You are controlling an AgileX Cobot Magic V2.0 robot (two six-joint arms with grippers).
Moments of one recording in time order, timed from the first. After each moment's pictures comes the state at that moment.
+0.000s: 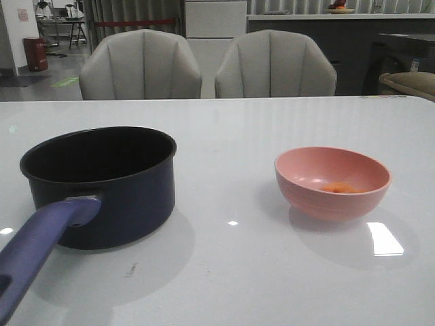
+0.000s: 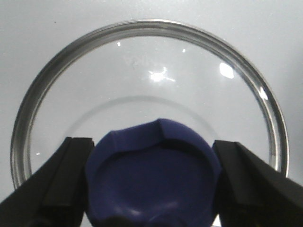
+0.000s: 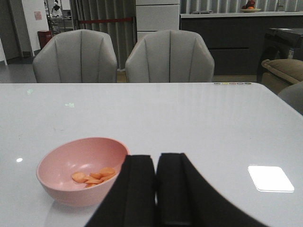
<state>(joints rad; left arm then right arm) 0.18 1.57 -1.02 -0.05 0.72 -0.04 0.12 -0.01 0.03 -0.04 0.03 0.13</state>
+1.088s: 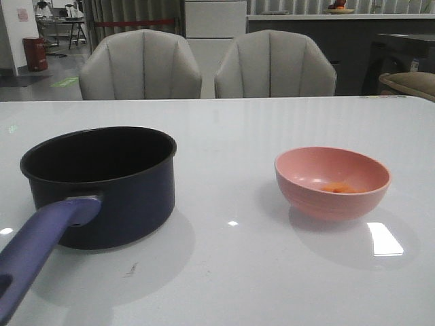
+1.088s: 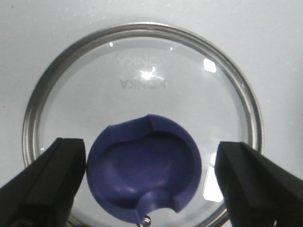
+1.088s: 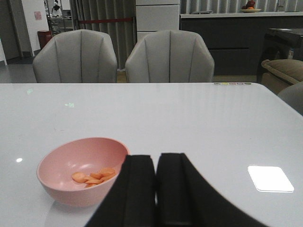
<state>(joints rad) 0.13 1.66 -1.05 -0.06 0.71 -0.01 0.12 -0.01 0.03 -0.04 0.03 0.13</state>
